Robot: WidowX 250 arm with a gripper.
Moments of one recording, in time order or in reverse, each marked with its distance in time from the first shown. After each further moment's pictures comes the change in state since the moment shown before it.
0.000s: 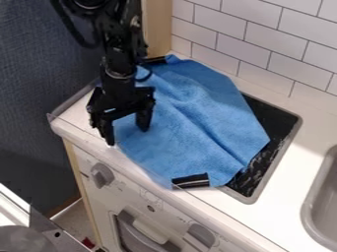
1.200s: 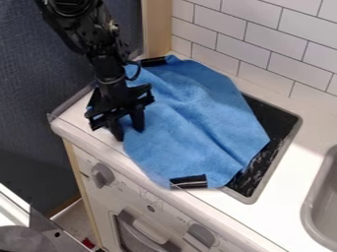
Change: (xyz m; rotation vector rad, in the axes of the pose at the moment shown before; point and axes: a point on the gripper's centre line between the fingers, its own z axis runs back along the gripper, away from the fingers) arm -0.003 0.003 -0.011 -0.096 0.094 -0.128
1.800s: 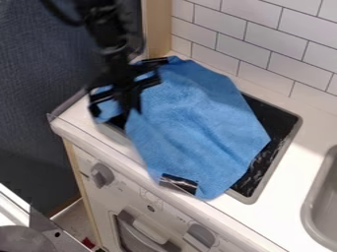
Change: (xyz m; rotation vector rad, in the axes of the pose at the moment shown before) arm -0.021 -0.042 0.058 -0.044 0.007 -0.211
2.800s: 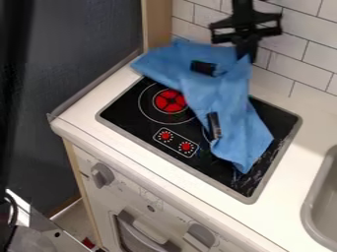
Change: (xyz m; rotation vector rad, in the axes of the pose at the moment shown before) arm 0.020 -0.192 -0.006 -0.124 0.007 -0.449
